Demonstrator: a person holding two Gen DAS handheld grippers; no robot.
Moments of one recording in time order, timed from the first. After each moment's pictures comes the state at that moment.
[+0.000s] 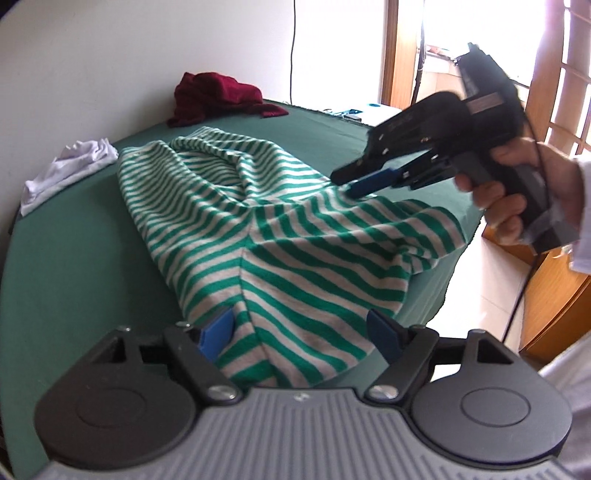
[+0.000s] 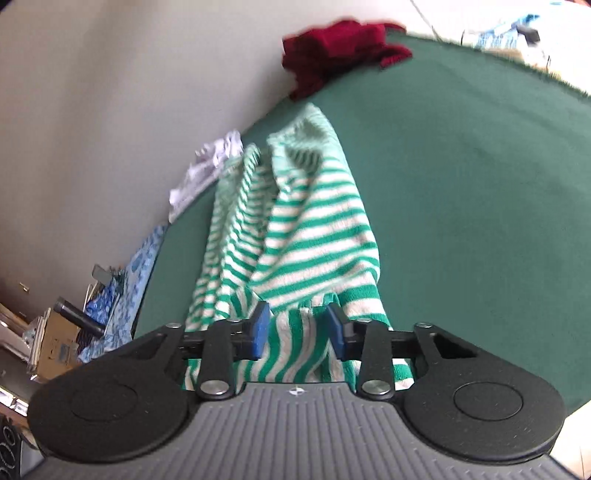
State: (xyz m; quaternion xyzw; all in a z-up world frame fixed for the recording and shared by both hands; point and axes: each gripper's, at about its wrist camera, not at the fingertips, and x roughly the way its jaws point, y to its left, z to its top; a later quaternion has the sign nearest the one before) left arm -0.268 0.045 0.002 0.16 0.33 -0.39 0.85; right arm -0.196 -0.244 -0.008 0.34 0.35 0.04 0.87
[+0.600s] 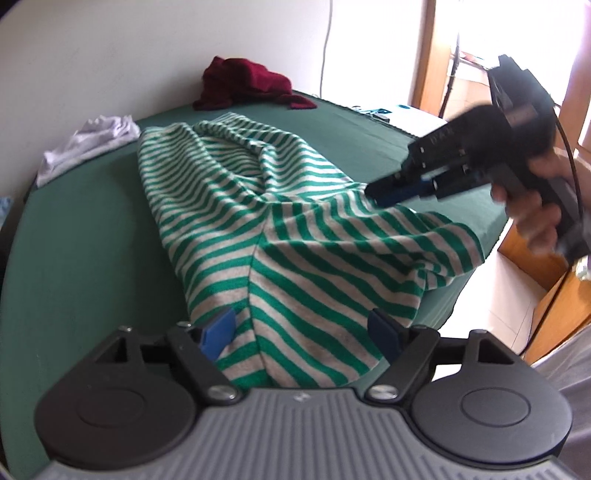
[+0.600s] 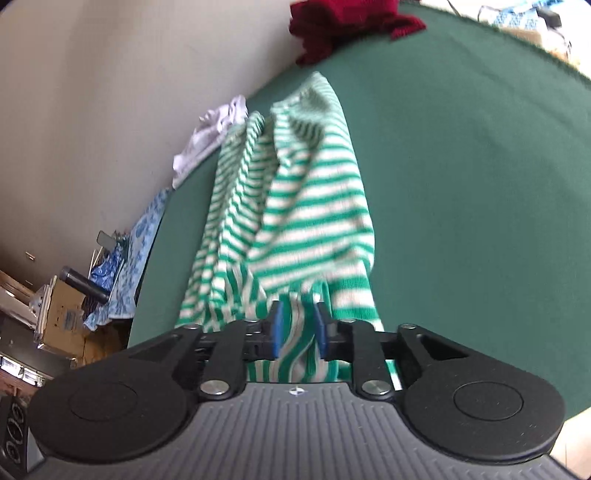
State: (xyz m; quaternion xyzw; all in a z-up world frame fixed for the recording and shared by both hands) left arm -0.258 0.037 0.004 0.12 0.36 -0.34 0.86; right arm -0.193 -0.258 -0.008 0.33 0.40 0.08 0.85
